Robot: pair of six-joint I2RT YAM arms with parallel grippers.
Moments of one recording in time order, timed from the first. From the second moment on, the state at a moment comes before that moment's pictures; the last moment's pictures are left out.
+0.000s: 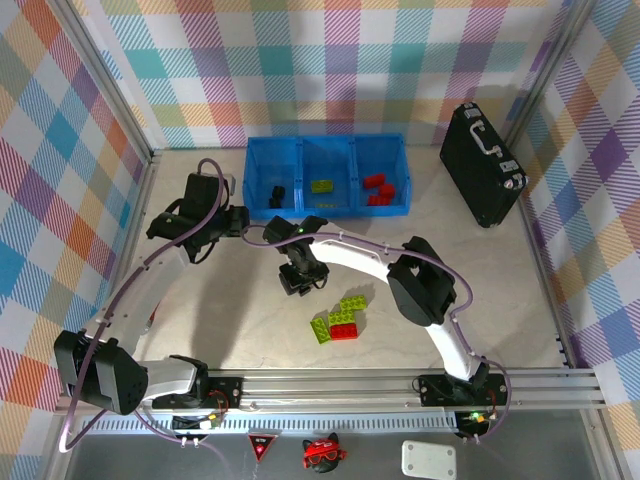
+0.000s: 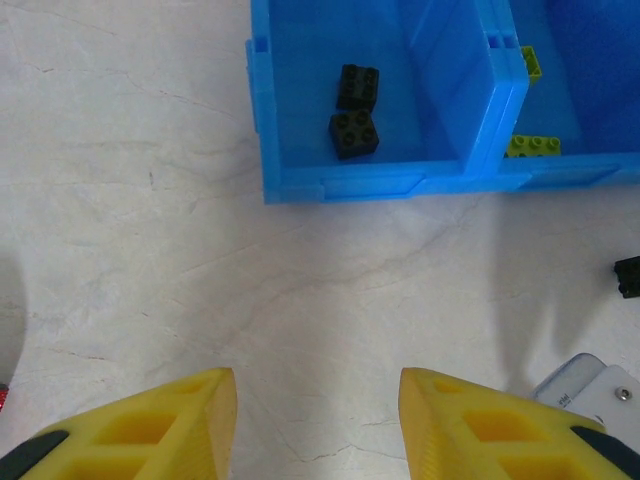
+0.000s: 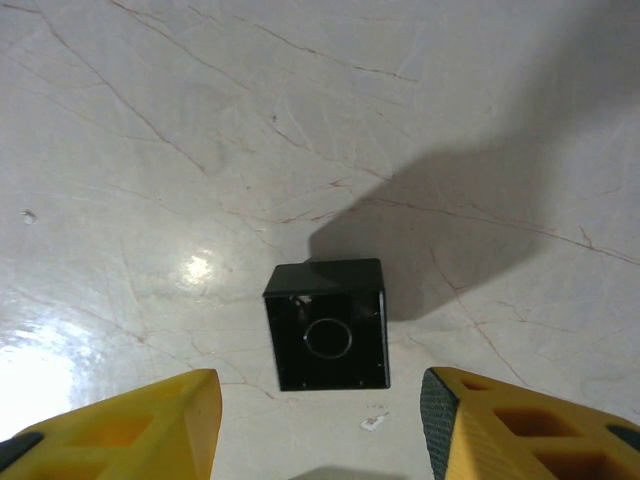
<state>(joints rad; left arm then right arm) -0.27 1.26 1.17 -0.71 -0.08 -0.22 0.98 2.16 1.78 -1.05 -0.01 0.44</state>
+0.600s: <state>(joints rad) -0.27 1.25 1.17 -0.71 -0.09 -0.22 0.98 2.21 1.80 -1.05 -0.01 0.44</state>
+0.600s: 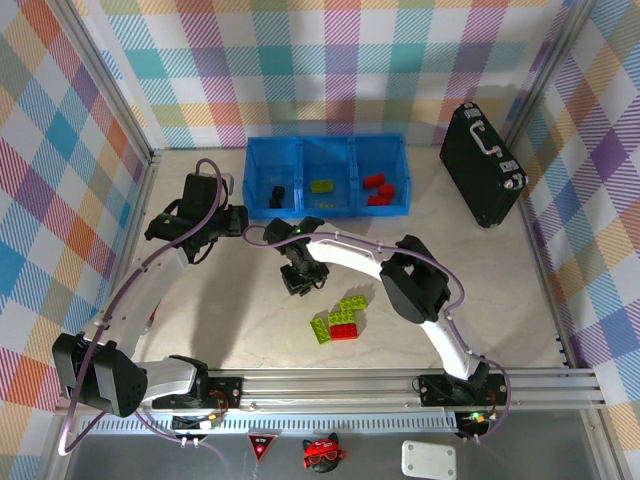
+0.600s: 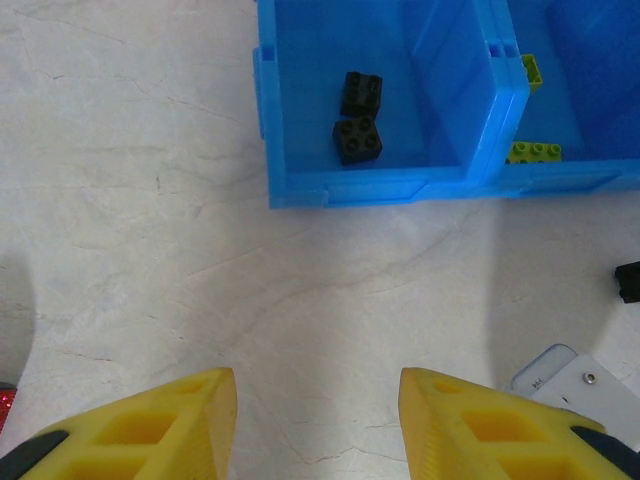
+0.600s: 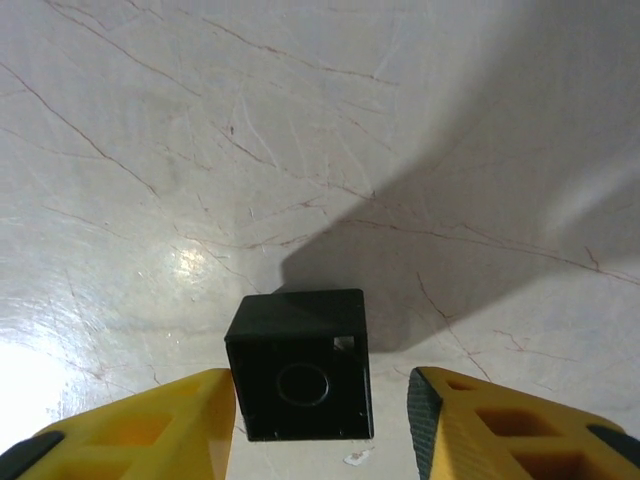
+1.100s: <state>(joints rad) -0.27 1.25 1.17 -0.71 -0.09 -0.22 0.98 2.22 1.81 -1.05 -0.01 0.45</state>
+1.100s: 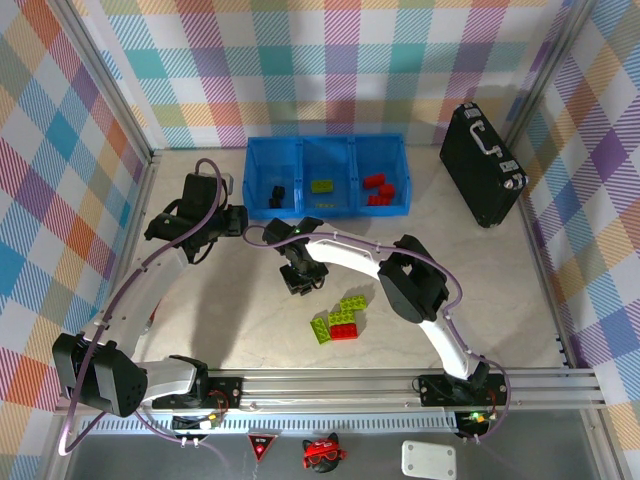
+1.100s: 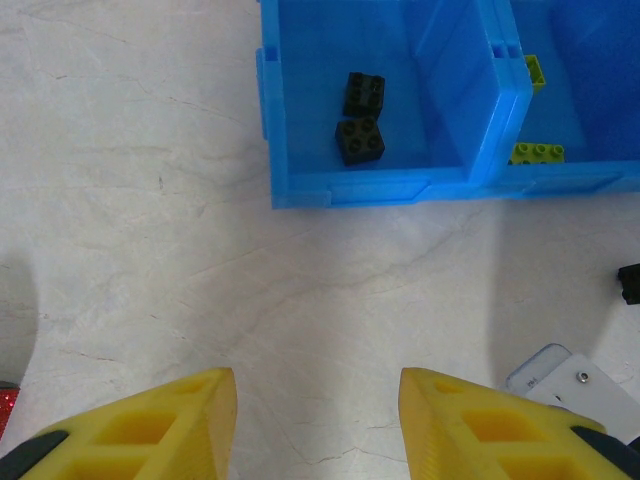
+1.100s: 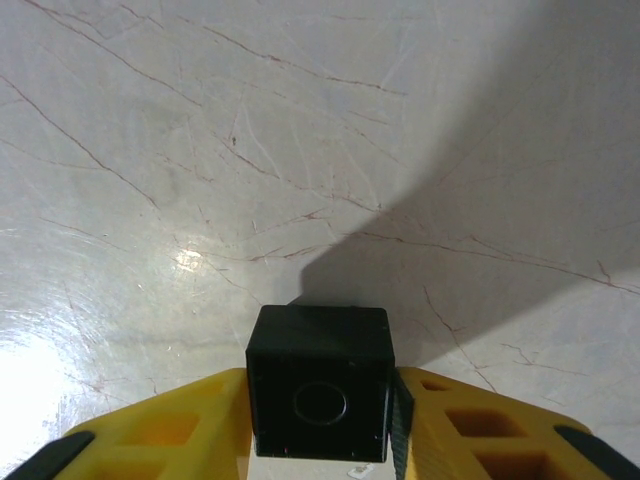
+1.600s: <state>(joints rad) -0.27 1.24 1.17 -0.71 -0.09 -0.22 0.97 2.22 1.85 -1.05 0.02 0.45</state>
